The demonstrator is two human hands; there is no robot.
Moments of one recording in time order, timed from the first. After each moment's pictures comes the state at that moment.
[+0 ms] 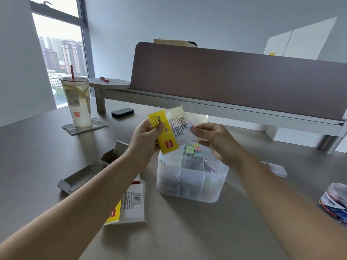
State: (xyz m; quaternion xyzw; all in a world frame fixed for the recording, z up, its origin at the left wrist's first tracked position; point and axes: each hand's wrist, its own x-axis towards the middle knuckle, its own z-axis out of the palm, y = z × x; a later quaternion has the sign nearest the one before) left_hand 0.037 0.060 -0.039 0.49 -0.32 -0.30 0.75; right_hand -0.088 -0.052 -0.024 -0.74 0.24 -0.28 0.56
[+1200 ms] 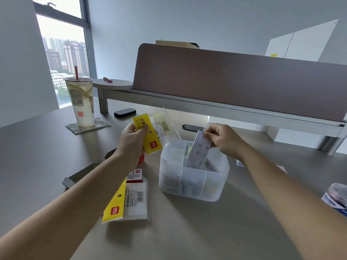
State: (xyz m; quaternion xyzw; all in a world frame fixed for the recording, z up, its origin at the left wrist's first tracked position) left_hand 0.053 0.076 -0.041 0.54 -0.22 -0.27 0.76; right_hand -0.100 -0.067 -0.020 -0.87 0.28 -0.23 0.33
